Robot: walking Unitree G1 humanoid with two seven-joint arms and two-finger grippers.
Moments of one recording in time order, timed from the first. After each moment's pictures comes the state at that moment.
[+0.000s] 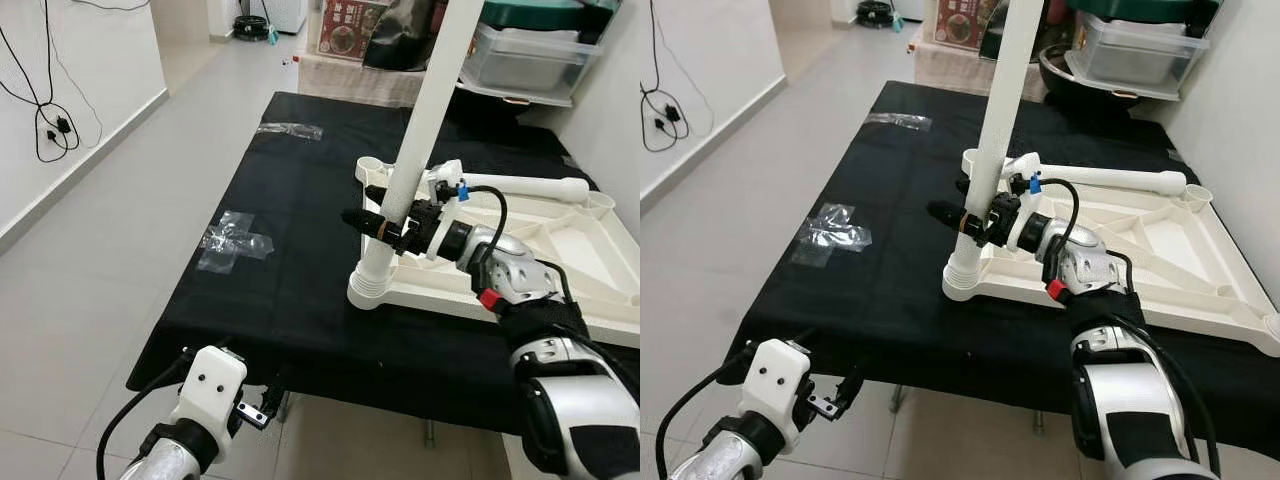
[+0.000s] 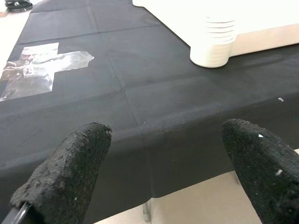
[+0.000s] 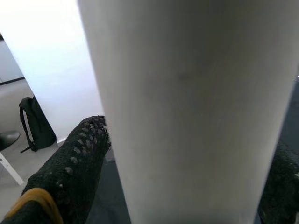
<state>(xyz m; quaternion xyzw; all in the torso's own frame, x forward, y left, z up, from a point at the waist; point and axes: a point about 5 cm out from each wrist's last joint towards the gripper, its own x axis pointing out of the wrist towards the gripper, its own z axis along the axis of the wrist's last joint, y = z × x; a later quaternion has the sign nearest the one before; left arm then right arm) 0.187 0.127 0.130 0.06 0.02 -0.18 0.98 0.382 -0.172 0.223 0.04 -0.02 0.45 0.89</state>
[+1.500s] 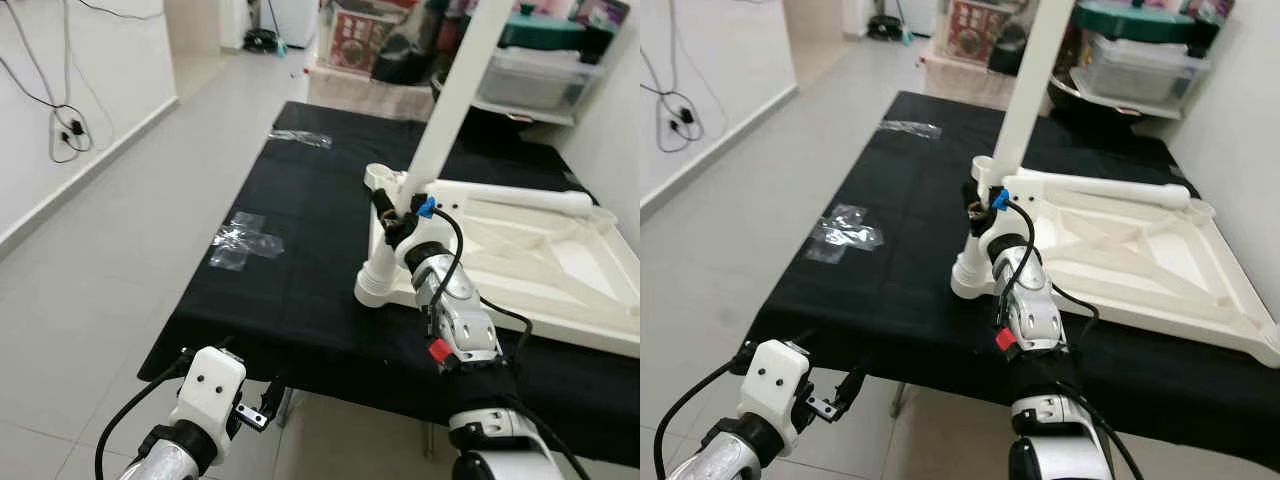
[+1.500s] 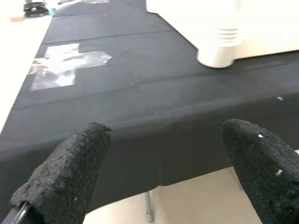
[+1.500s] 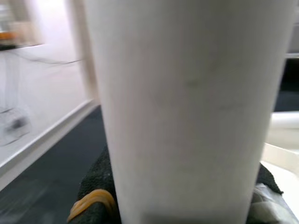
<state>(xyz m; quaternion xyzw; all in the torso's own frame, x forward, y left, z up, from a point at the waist) 0.187 0.126 0.130 0.06 0.03 -0.18 0.98 0.361 -0.141 0.197 0.08 -0.08 -0.03 0.99</state>
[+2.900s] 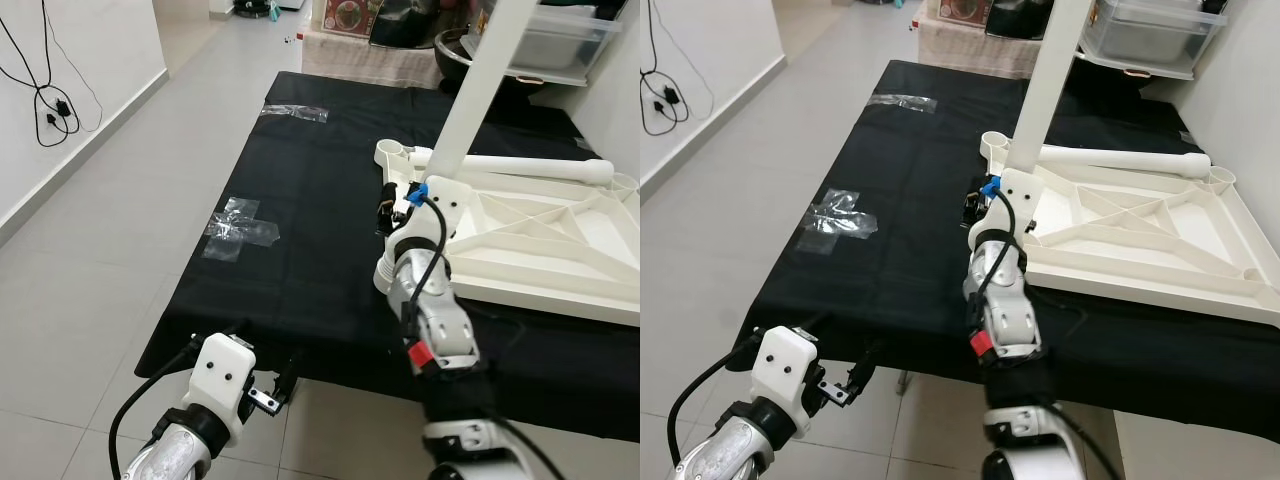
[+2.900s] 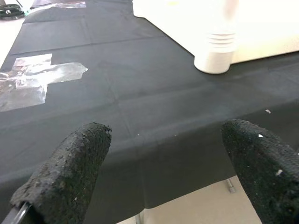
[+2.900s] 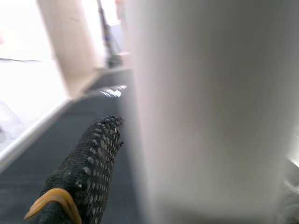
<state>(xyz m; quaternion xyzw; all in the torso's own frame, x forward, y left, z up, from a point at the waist) 0.188 0.119 0.136 0.05 0.00 -0.20 0.98 0.360 -0.138 0.210 0.09 -0.09 -0.02 0.99</state>
